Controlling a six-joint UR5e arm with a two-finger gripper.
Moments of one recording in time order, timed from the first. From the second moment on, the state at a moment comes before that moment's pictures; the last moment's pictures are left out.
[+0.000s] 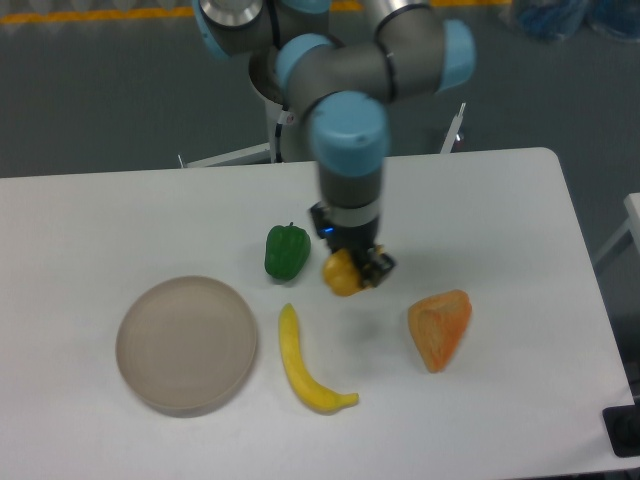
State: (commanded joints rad) arm 2.24 -1.81 -1.54 -1.31 1.59 1.39
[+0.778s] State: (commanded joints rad) arm 2.39 -1.85 -1.54 -1.30 1.57 1.67
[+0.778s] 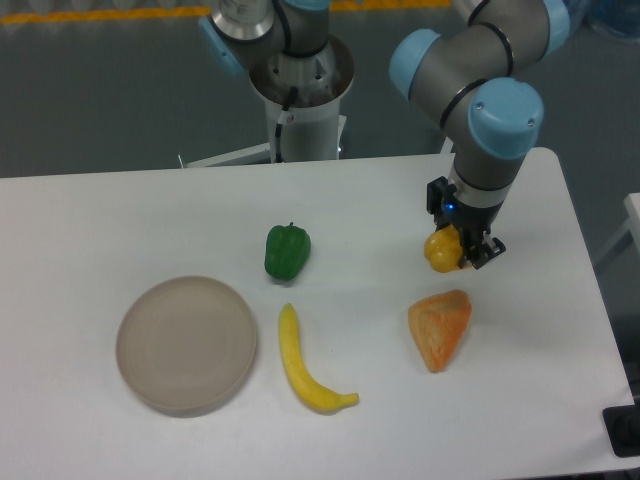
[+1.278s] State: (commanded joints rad) arm 2.40 -1.85 -1.54 -1.30 1.55 1.67
